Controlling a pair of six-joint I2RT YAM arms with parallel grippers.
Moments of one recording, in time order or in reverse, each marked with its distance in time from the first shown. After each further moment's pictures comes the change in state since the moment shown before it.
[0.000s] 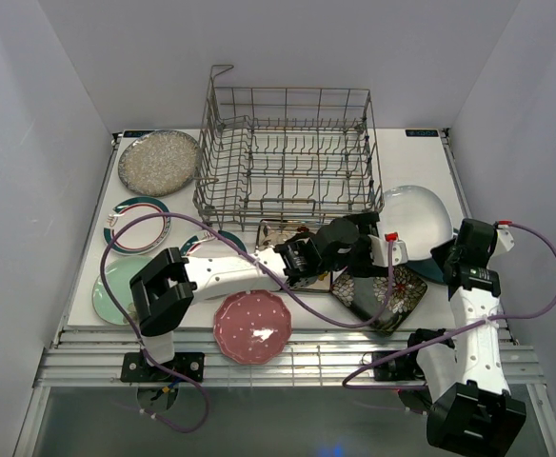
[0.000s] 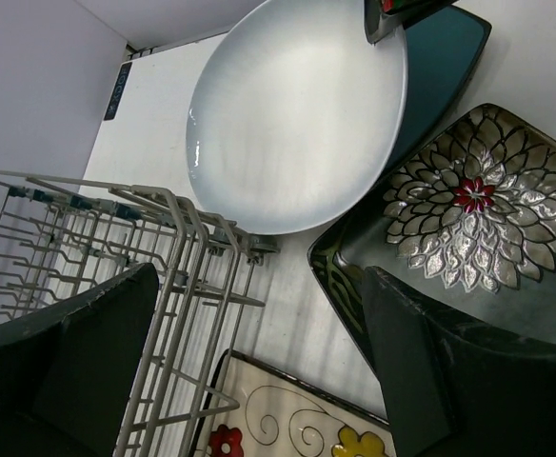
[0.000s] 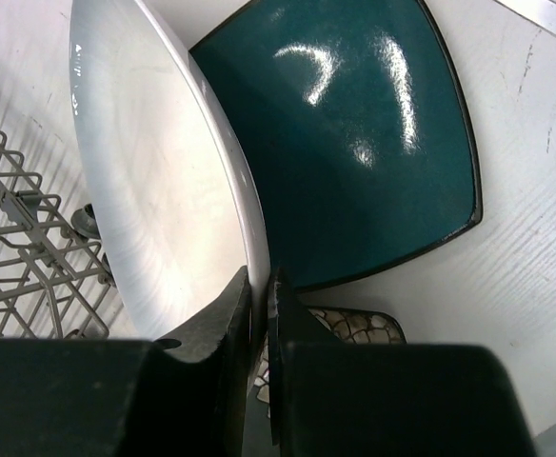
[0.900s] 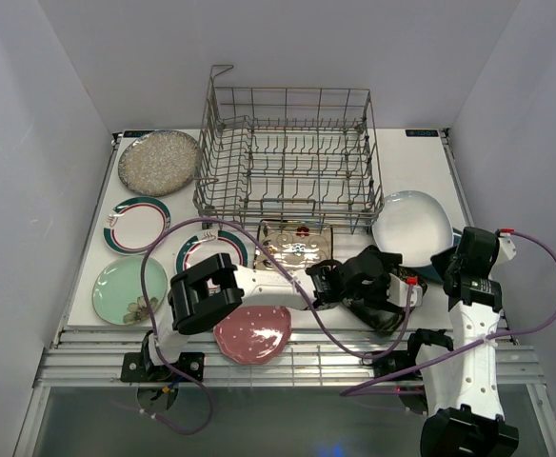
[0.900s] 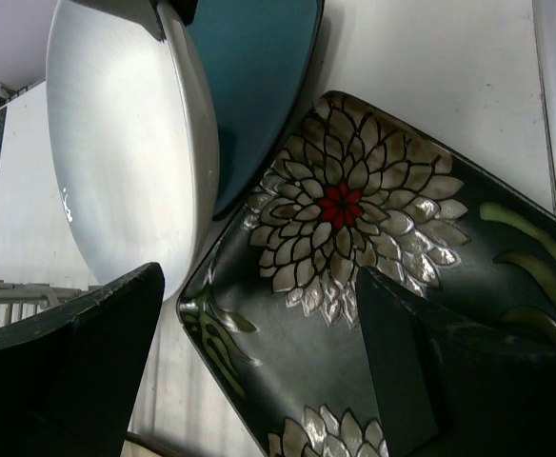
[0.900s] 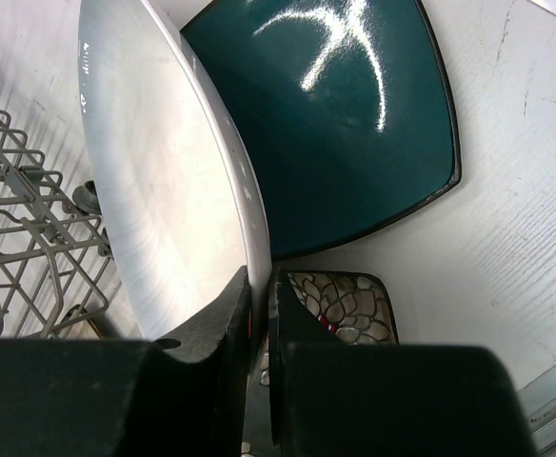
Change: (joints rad) left arm -0.105 0.226 0.019 0.093 0.066 0.066; right arm 0.000 -0.128 0.003 -0.134 -0.009 0.011
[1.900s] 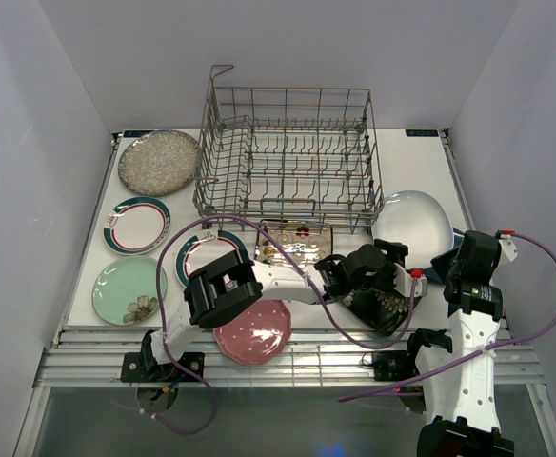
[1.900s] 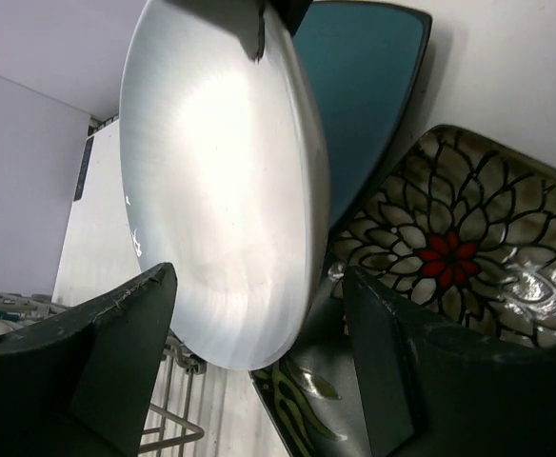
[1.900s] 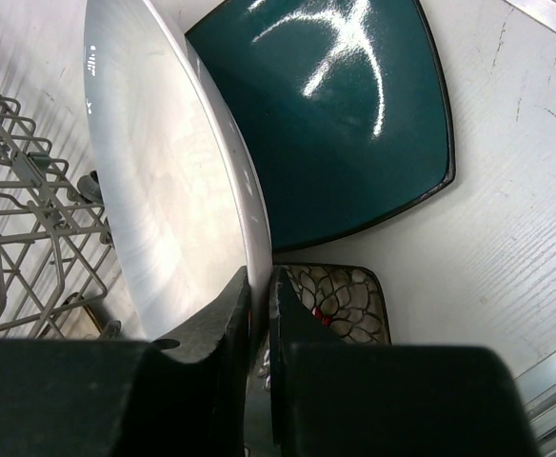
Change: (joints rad) left arm 0.043 0.143 0.100 0.181 -0.025 0.118; right arm -0.001 -0.067 0.000 -0.032 -0.010 -0.038
